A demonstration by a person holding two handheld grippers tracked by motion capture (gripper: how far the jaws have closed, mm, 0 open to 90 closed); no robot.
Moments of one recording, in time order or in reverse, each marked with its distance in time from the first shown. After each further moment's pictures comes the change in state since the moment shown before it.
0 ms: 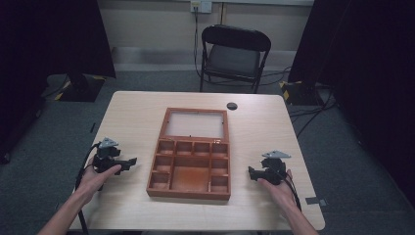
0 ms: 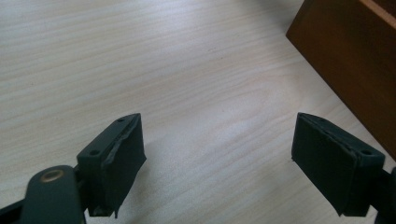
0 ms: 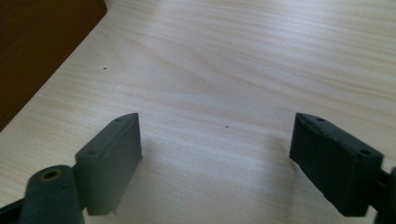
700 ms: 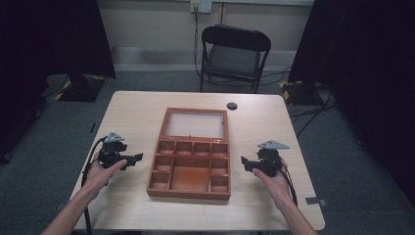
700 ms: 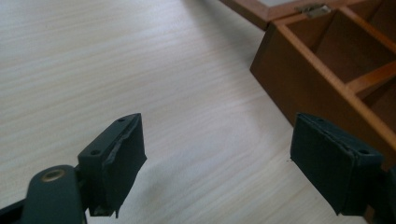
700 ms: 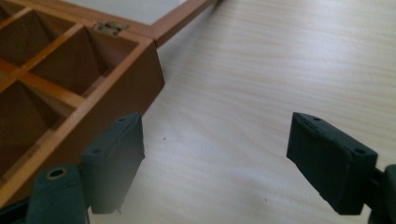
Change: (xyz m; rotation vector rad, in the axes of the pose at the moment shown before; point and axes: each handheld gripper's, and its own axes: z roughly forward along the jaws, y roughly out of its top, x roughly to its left) left arm -0.019 0.029 -0.002 -0.026 -0.036 0.019; right arm 0.015 0.038 -0.013 -0.109 0.102 -0.013
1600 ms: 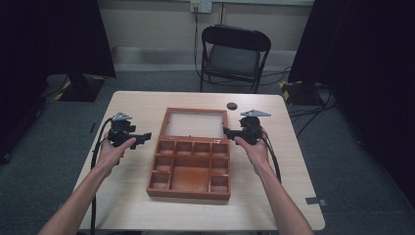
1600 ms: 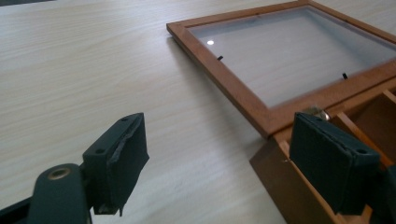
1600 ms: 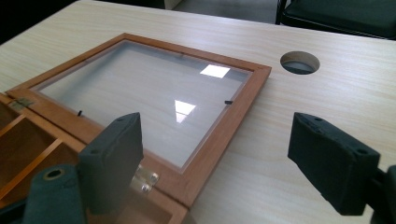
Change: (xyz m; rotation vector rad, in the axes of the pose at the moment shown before) left arm 0.007 0.059 0.024 -0.066 -0.015 -0.030; right arm 0.013 0.091 0.057 -0.080 0.087 0.025
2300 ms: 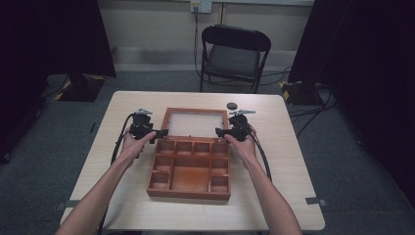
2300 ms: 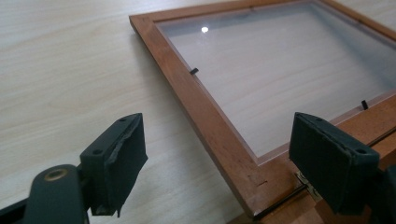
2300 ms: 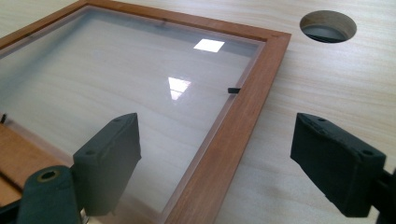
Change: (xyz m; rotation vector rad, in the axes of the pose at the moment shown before) left arm -0.022 0.019 0.066 0.078 -0.026 -0.032; right arm -0.002 -0.007 0.061 0.104 -0.027 0.036
